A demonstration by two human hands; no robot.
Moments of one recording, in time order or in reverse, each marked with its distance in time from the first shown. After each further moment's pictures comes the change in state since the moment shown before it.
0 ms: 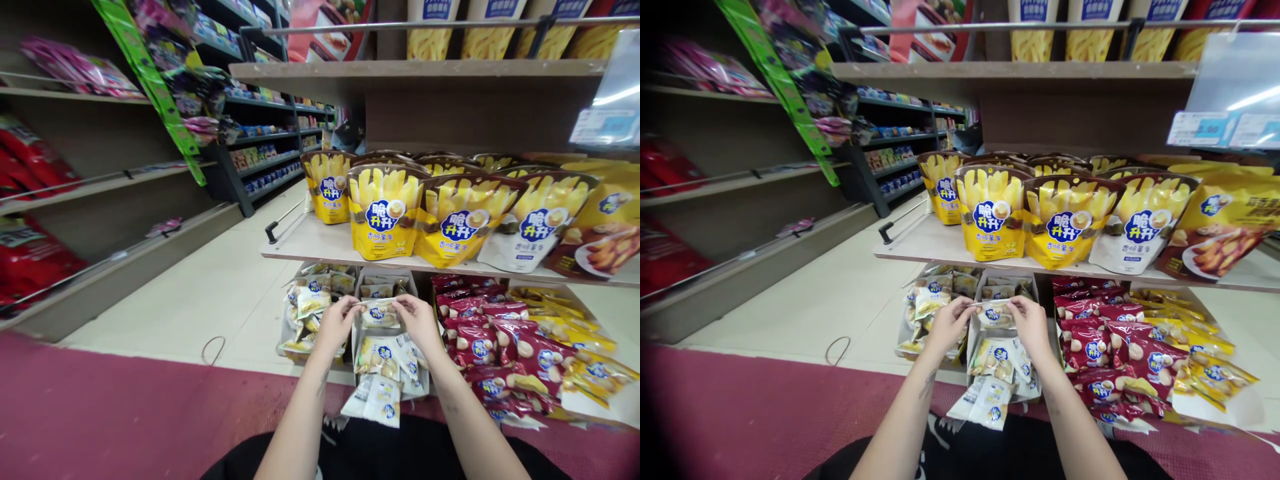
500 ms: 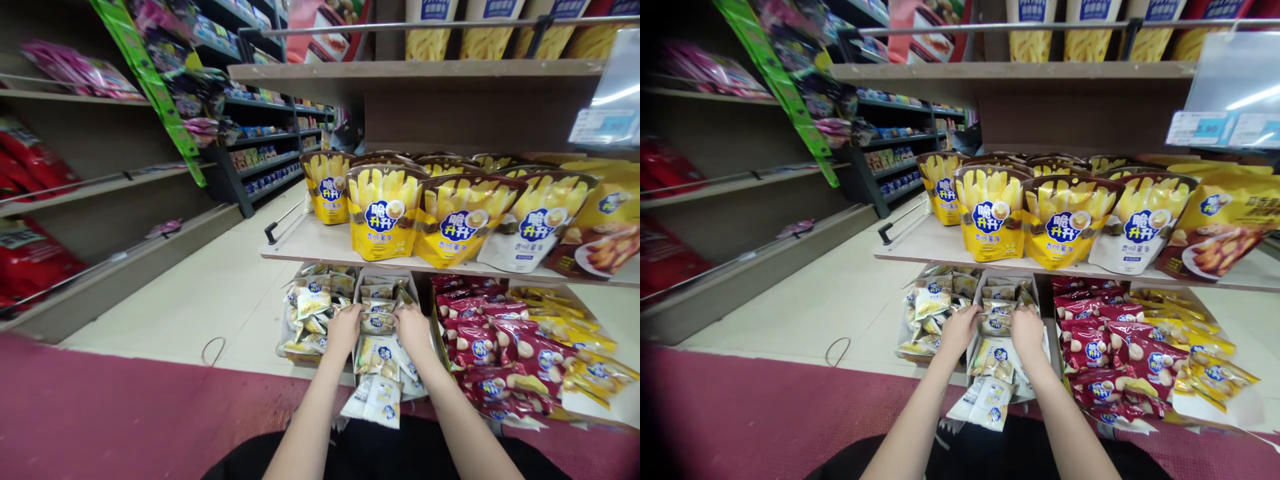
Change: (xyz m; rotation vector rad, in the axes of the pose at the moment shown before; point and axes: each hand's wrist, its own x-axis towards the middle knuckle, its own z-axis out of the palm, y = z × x) left_hand -0.005 -0.012 0.021 0.679 -0.138 -0.009; right_hand -0.004 0.000 0.012 -1.012 -0.195 0.060
